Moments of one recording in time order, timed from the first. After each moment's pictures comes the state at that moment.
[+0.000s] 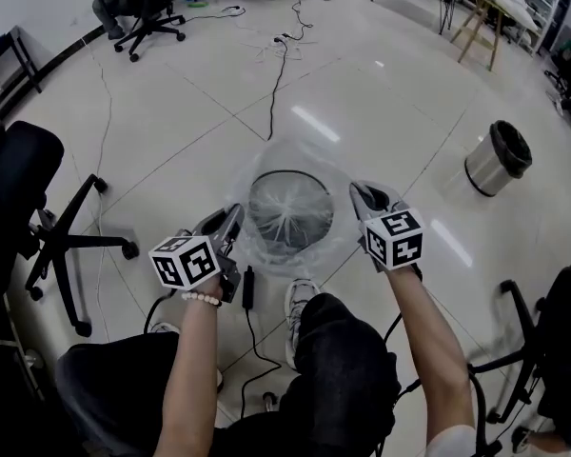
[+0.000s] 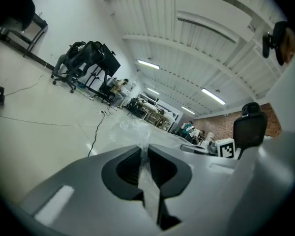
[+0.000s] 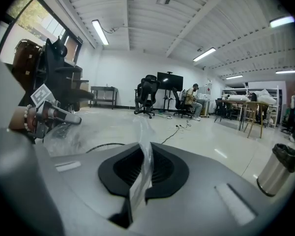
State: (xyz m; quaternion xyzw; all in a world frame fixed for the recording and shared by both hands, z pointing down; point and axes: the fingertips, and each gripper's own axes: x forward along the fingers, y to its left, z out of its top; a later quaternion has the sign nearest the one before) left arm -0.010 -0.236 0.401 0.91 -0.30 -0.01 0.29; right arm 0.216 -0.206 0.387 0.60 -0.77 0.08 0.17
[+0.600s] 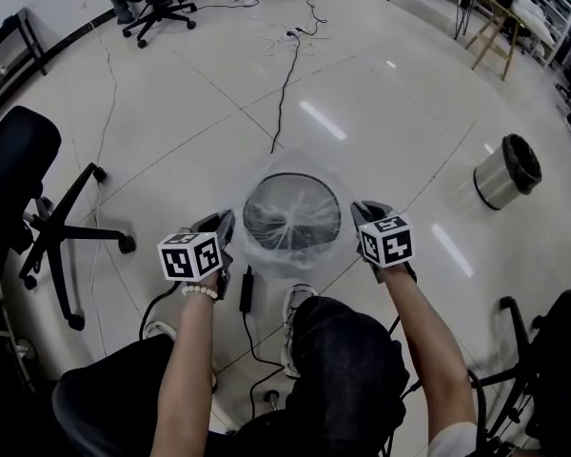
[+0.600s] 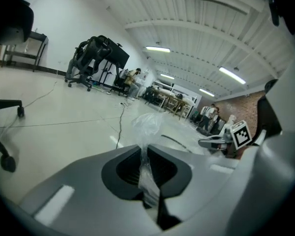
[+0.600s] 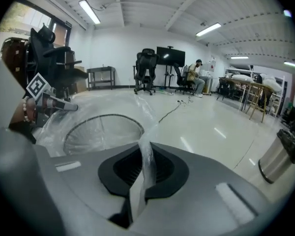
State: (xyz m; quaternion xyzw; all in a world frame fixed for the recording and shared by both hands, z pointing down) left arm -0.041 -0.276 0.484 0.87 -0.39 0.10 0.29; right arm 0.228 -0.231 0.487 0.58 -0.75 0.18 0.26
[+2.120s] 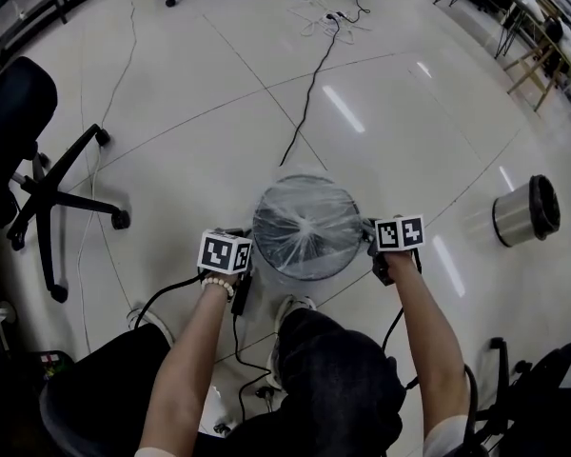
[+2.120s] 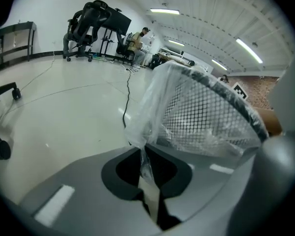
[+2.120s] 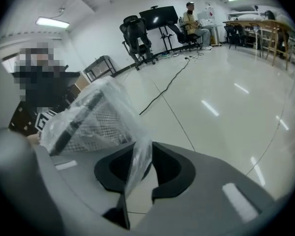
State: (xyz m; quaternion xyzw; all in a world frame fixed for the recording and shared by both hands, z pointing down) left arm -0.020 -0.280 0.645 0.82 -0.37 0.28 0.34; right arm 0.240 -0.282 0.621 0.45 -0.75 0.41 0.26
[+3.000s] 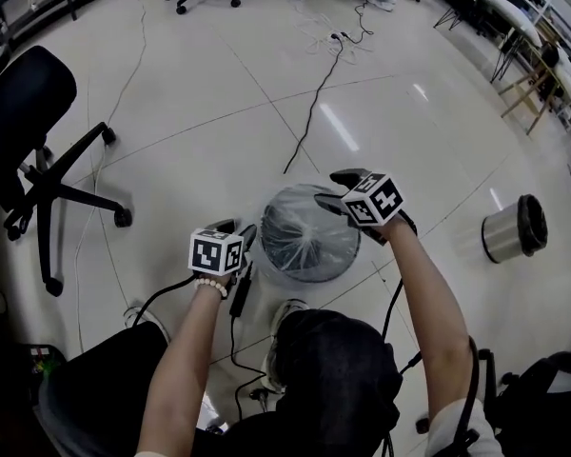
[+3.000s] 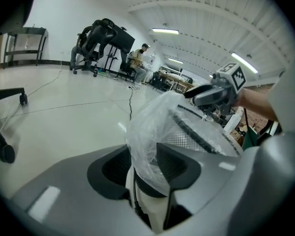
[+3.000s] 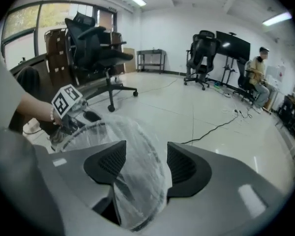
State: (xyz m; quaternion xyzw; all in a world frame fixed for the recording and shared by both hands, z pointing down) left arm -0.039 -0.296 0.587 0.84 -0.40 0.19 0.31; right arm 0.119 -0.348 0.495 0.30 -0.86 0.13 0.40
